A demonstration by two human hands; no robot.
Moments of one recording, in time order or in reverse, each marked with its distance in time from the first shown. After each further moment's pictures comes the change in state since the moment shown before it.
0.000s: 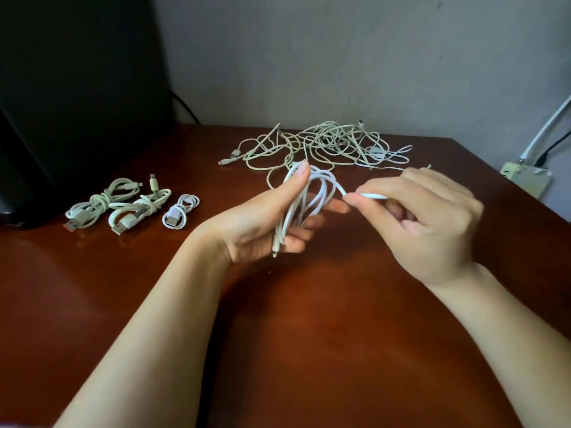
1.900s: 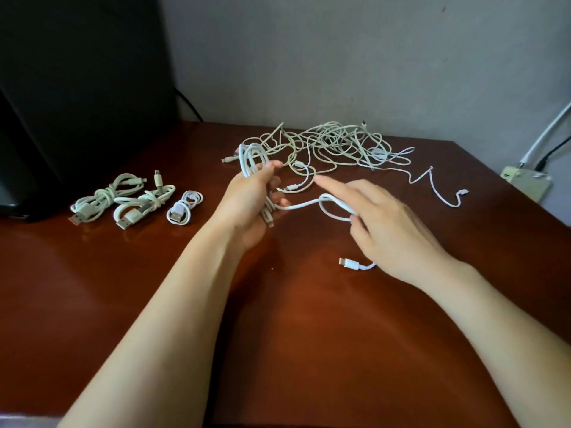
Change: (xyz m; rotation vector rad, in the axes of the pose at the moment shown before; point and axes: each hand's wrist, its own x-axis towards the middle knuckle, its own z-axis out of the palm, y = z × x) left_hand 0.013 0.001 -0.009 -0.342 0.674 0.307; right_hand -0.014 0.008 0.015 -0.063 -0.745 0.277
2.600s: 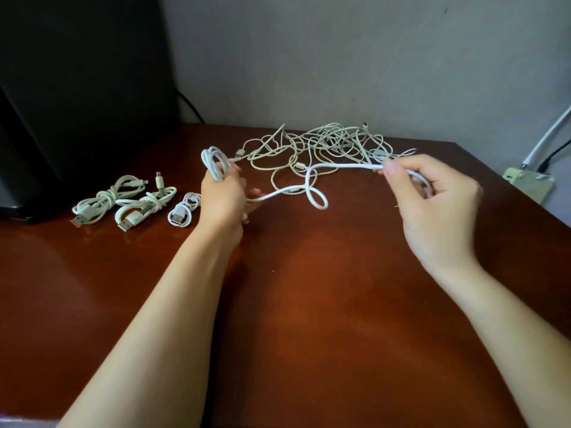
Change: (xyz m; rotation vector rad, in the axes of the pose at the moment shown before) left_hand 0.022 -0.002 -0.025 0.207 0.382 0.213; right_hand 0.005 -0.002 -0.016 0.473 0.666 0.266
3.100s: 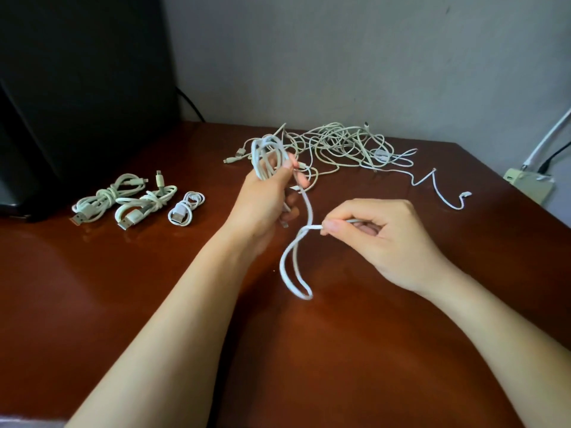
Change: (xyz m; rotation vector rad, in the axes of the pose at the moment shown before) left_hand -0.036 0.008 0.019 -0.077 -0.513 0.037; right_hand -0.016 -0.013 0.009 0.164 -0.635 -0.057
